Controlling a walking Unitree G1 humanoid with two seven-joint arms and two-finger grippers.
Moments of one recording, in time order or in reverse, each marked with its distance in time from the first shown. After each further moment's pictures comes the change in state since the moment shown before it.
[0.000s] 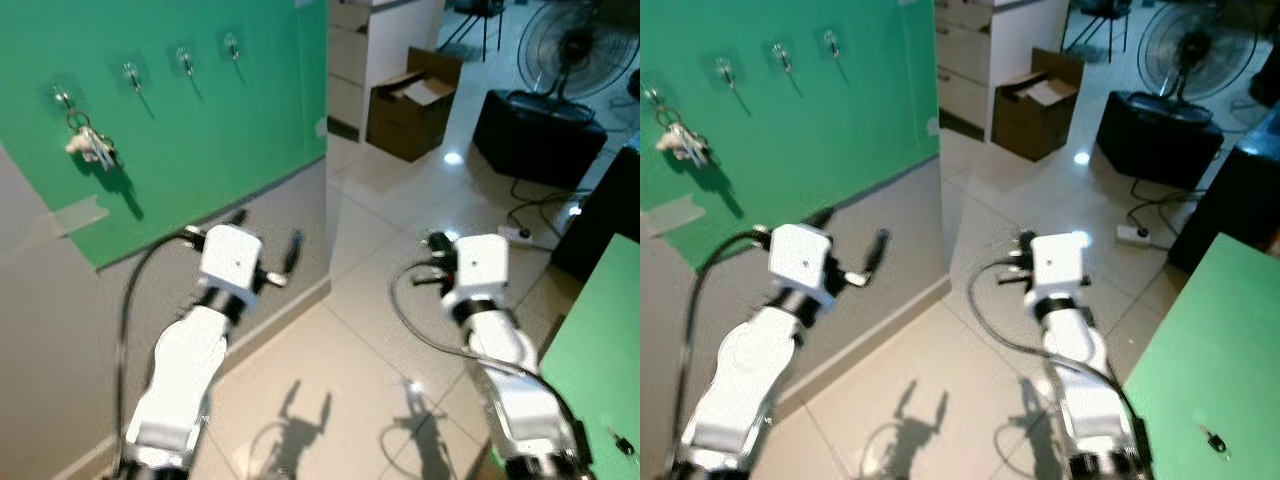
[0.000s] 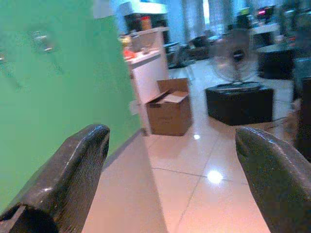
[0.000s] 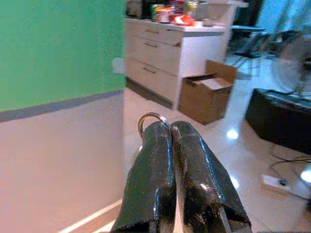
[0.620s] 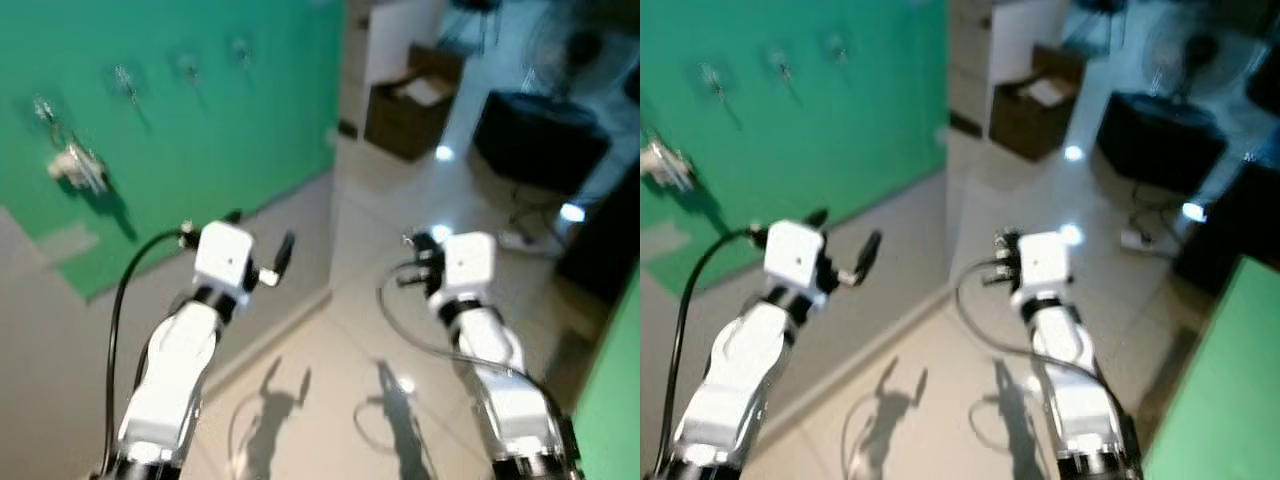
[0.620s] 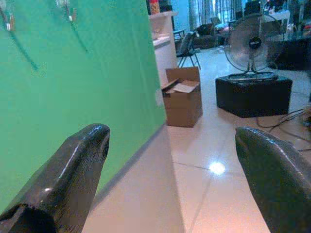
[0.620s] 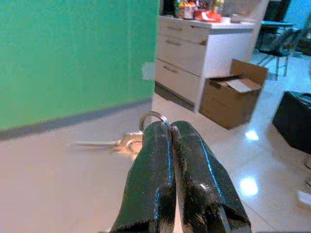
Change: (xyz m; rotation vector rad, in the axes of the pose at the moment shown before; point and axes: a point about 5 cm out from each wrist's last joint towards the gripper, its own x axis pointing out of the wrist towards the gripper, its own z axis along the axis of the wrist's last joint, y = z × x) left arm -0.001 0.013 -0.005 0.007 0.034 0.018; right arm 0.003 0.020 0.003 0.021 -0.013 0.104
